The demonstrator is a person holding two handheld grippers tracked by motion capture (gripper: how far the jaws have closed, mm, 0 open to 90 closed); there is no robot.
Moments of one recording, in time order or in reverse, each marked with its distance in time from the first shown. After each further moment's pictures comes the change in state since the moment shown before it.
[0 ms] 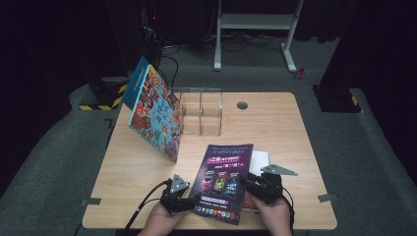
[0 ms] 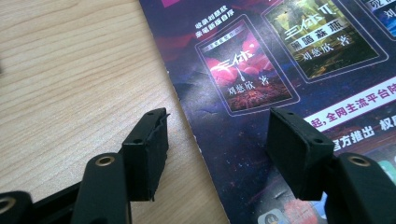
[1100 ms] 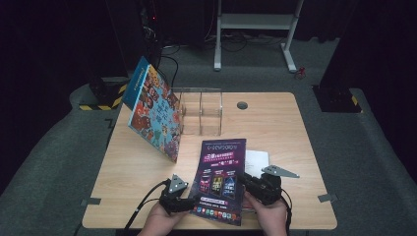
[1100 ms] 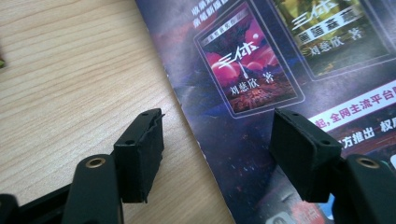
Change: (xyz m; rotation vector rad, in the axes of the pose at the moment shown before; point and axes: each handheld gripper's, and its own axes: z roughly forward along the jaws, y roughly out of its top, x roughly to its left) left arm 0.002 -0.002 -0.002 0.002 -0.001 -0.026; right arm 0.010 0.000 -0.004 -0.080 0.089 0.048
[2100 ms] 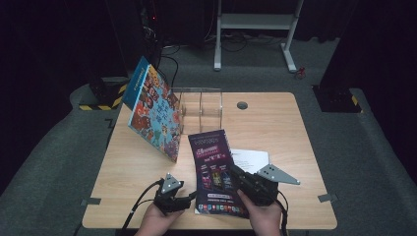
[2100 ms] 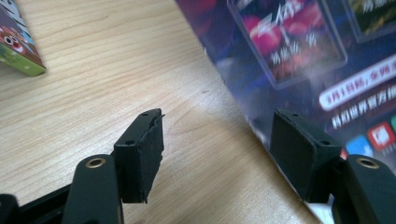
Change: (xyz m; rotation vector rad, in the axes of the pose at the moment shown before) left arm 0.007 0.000 -0.016 -0.053 0.014 -0.017; right arm 0.052 0.024 -0.022 -0.198 0.035 -0.167
